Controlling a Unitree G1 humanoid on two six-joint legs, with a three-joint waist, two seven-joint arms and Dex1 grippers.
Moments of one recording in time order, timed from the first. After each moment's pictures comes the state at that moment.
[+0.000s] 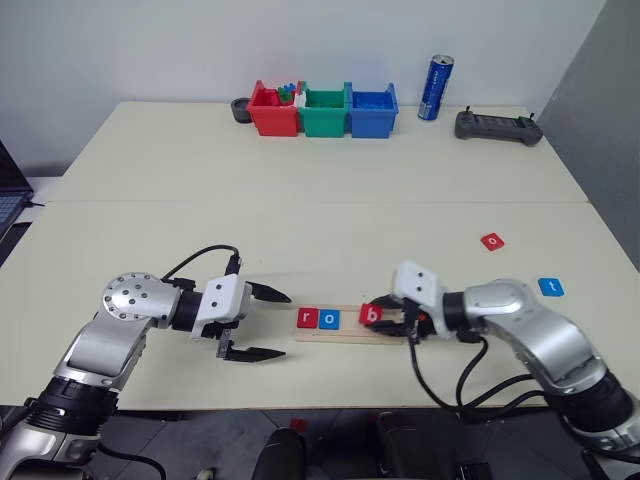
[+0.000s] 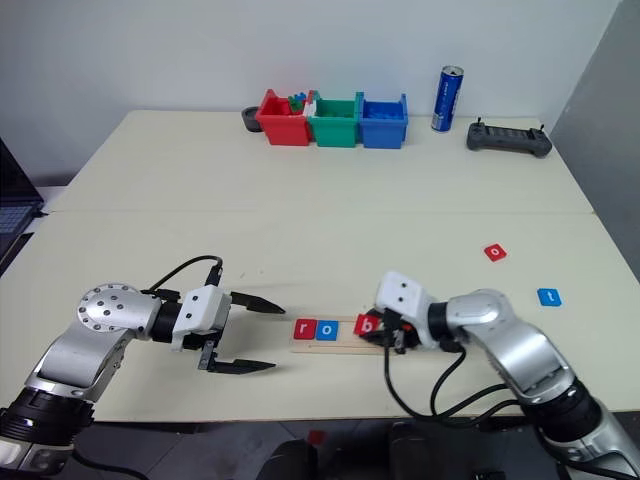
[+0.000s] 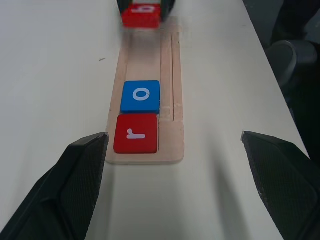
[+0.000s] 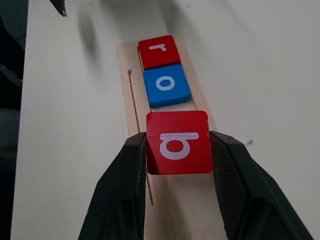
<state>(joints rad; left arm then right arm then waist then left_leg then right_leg) -0.26 0.86 -0.10 -0.03 -0.30 0.01 -1.40 -0.42 -0.62 0.40 -0.46 0.23 0.82 0.87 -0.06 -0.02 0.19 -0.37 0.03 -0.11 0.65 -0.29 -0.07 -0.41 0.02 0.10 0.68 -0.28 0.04</state>
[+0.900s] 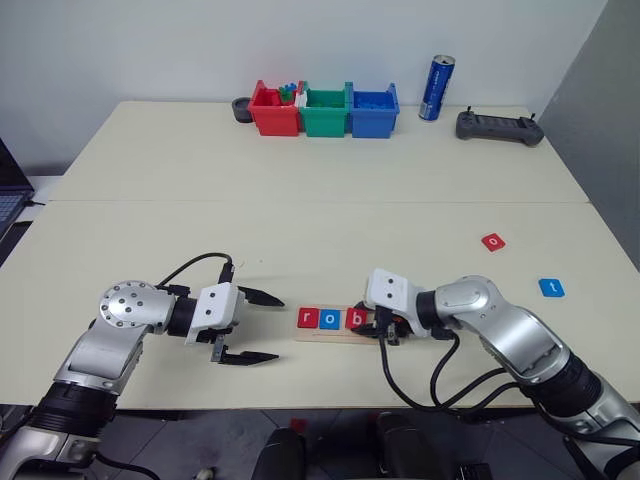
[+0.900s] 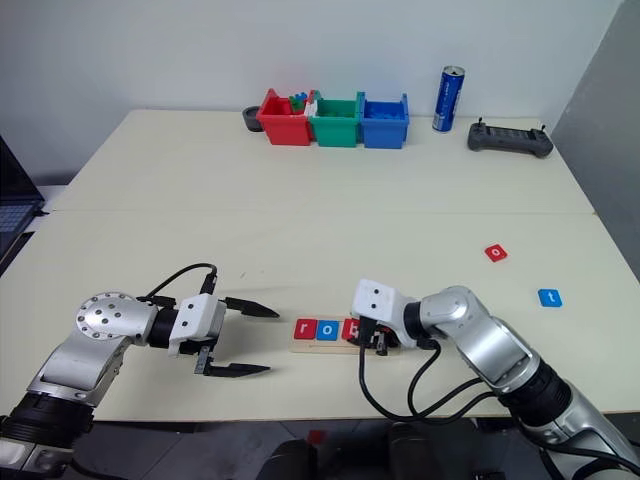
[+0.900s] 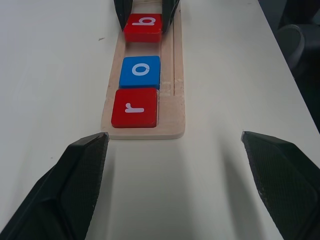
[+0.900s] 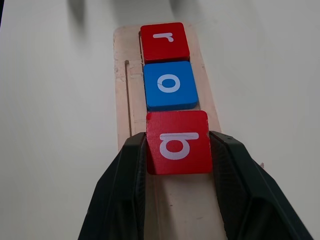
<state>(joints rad) -0.24 0.85 -0.10 0.05 -0.28 -0.10 -1.41 -0.52 -0.60 0.52 -0.37 0.14 0.76 0.90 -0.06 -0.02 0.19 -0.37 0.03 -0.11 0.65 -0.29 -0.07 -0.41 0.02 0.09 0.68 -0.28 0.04</state>
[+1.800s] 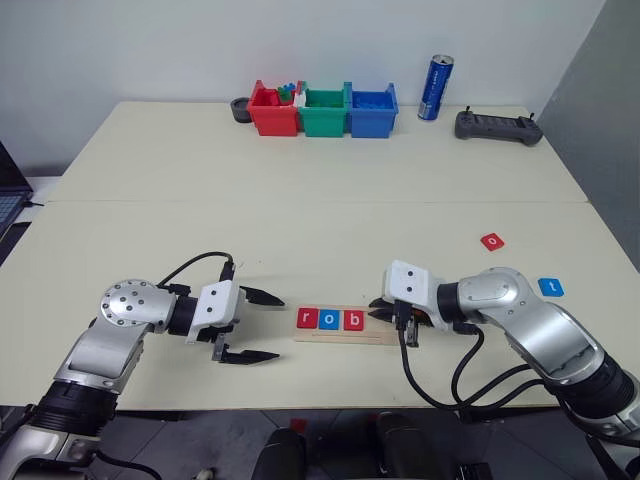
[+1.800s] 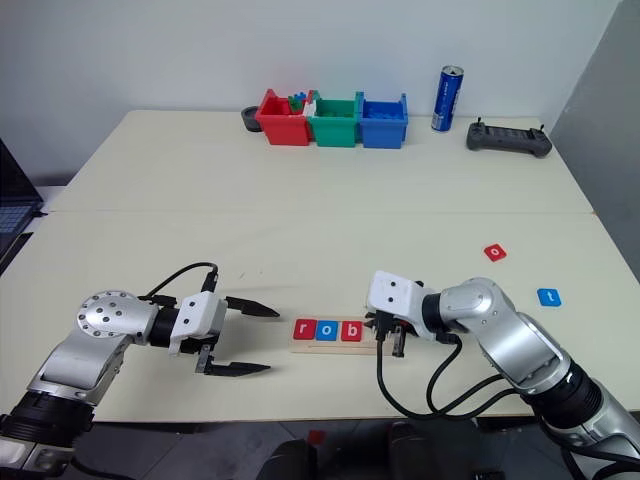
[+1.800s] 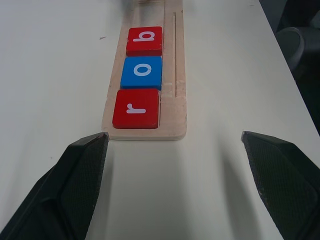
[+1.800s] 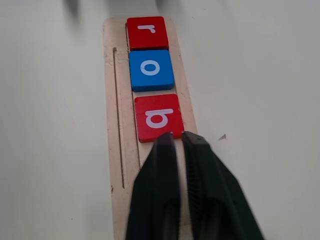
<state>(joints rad) -0.25 0.85 -0.10 0.04 -0.28 -0.07 -1.40 -0.50 -0.71 0.43 -0.48 0.16 0.80 0.91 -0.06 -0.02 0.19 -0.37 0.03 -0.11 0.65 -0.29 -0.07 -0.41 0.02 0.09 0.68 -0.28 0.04</state>
